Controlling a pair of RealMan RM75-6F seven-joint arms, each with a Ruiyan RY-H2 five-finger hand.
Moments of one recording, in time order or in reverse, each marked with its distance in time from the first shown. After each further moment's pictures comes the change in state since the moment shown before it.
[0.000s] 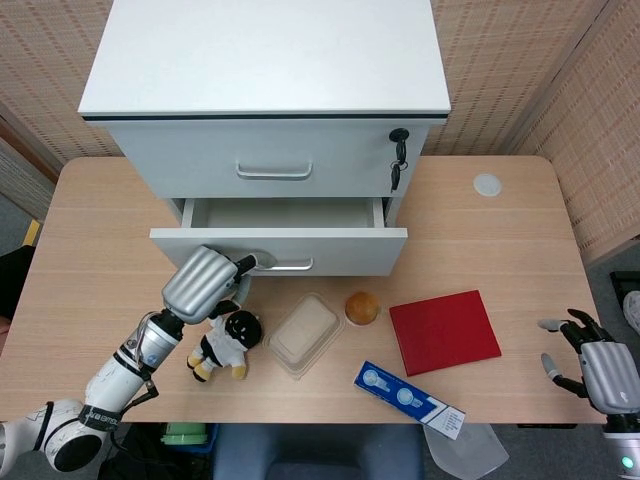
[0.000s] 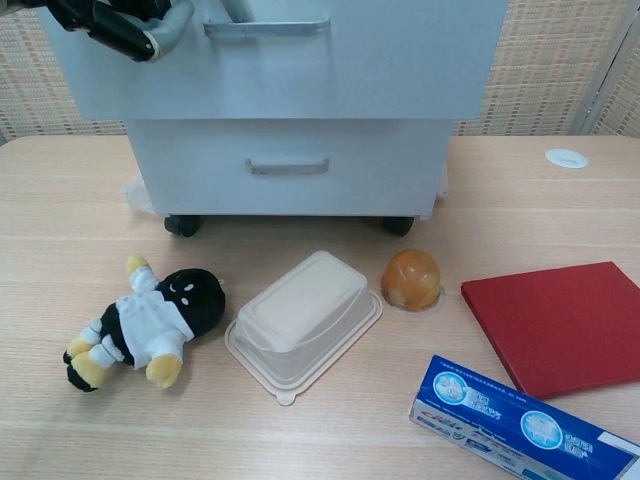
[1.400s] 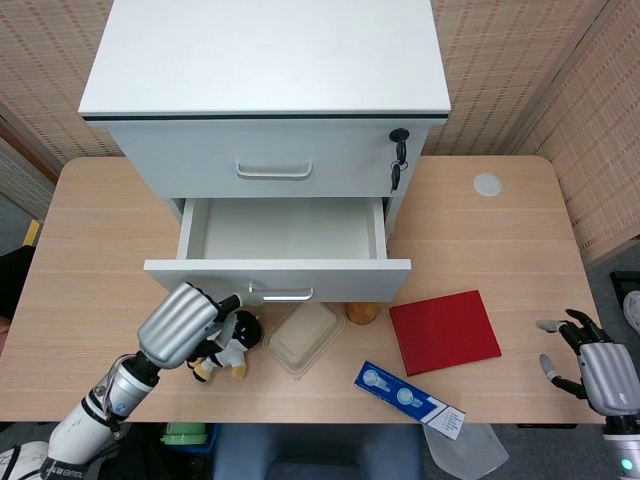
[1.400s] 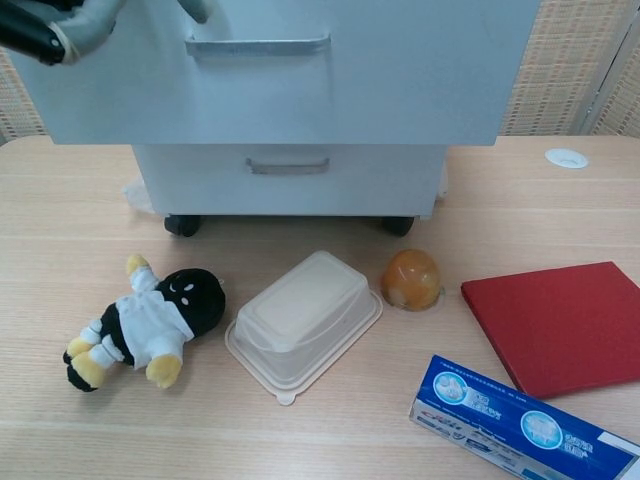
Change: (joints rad) left arm 0.150 0.092 0.102 -0.143 0.260 0.132 -0.074; right arm -0.004 -0.004 -0.001 0.000 -0.015 0.019 0.006
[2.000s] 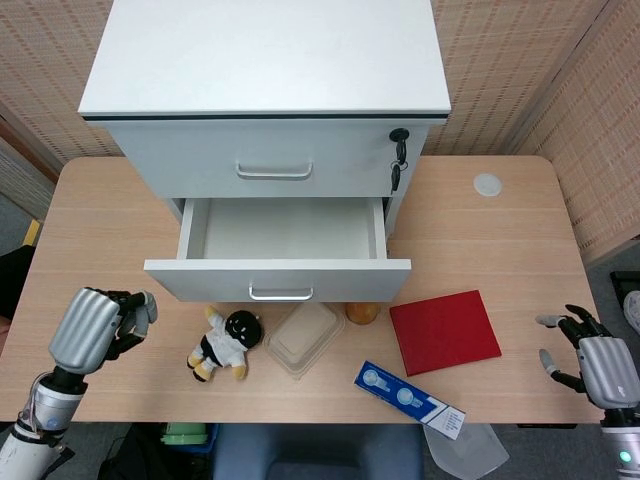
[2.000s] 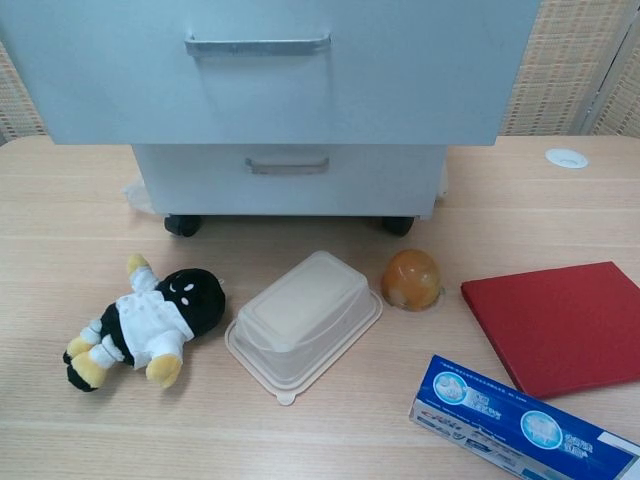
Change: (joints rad) left arm 0.251 0.010 0.069 0.179 0.050 0.286 -0.115; right arm 0.020 0.011 0.012 -0.013 0.025 -0.041 -0.010
